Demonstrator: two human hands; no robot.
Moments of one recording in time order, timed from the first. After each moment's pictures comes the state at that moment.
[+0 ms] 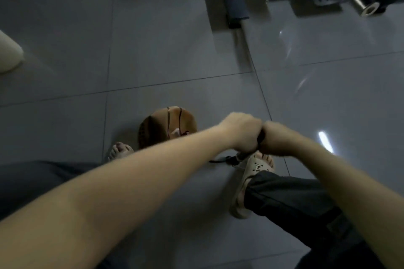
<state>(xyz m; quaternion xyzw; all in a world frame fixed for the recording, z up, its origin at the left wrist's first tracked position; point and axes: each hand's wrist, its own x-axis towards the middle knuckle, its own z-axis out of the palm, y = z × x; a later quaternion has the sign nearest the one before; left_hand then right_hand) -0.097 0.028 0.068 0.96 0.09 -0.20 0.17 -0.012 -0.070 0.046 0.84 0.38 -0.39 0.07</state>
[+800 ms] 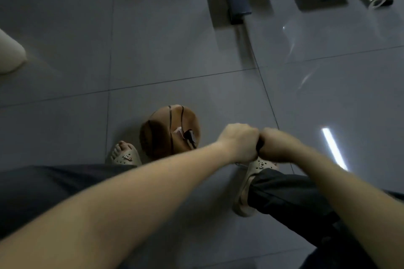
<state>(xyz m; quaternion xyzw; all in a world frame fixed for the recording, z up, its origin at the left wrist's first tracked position) -0.116 0.013 0.039 0.96 0.14 -0.18 0.18 -0.023 -0.076 0.025 0.83 0.37 -0.41 0.06</state>
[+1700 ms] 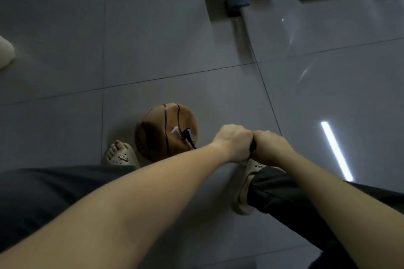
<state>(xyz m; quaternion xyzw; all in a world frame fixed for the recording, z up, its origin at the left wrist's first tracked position) -0.107 0.019 -0.002 0.96 0.11 -0.21 0.16 -0.030 -0.076 -0.002 0.84 0.39 -0.36 0.08</state>
